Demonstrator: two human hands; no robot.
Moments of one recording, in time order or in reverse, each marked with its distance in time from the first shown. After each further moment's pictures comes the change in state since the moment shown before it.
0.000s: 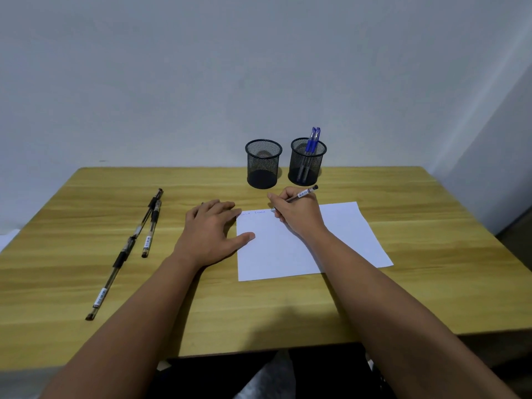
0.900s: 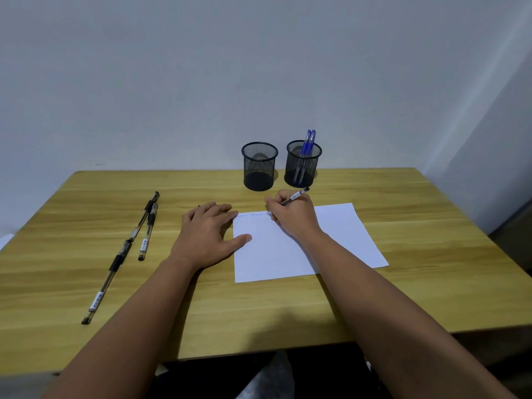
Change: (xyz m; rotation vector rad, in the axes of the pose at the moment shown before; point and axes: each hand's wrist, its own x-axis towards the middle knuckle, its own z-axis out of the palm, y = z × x) left_hand 0.000 0.001 -0.001 -0.017 -0.009 -0.010; right_hand 0.002 0.006 0.003 -0.185 0.036 -0.018
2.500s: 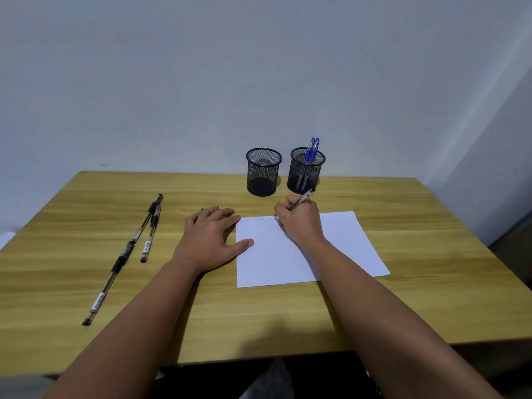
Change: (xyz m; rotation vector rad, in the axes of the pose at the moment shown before) left_hand 0.001 -0.003 0.003 0.012 0.004 0.003; right_hand 0.005 0.008 0.000 -0.024 0.099 -0.047
